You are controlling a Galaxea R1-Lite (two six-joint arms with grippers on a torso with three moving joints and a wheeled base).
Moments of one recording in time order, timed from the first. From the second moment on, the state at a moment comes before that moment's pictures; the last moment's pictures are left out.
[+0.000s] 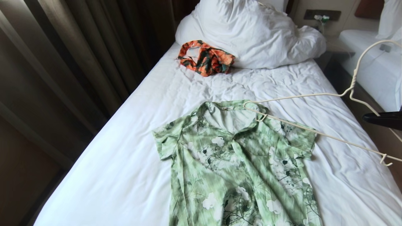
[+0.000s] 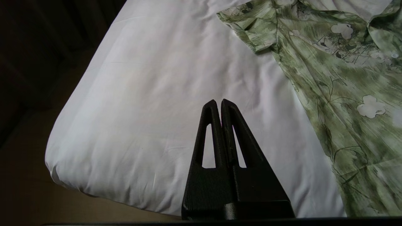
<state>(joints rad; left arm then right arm) 0.00 0.00 -0.03 0.07 0.01 -0.03 -0.46 1.66 -1.29 0.59 1.43 -1.03</state>
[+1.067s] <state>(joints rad) -0.06 0.35 -0.32 0.06 -0.21 -0.06 -0.49 1.60 -1.28 0.59 1.49 -1.03</state>
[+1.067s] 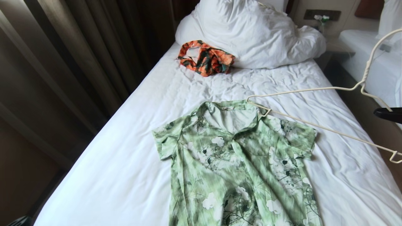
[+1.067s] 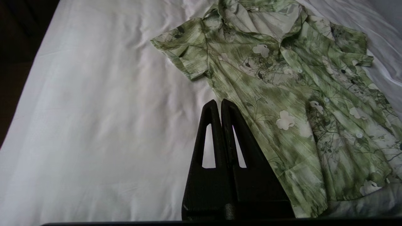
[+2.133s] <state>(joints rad) -0.32 1.75 -1.10 -0.31 -0.50 -0.21 -0.50 1.64 -1.35 0.60 1.49 -1.02</state>
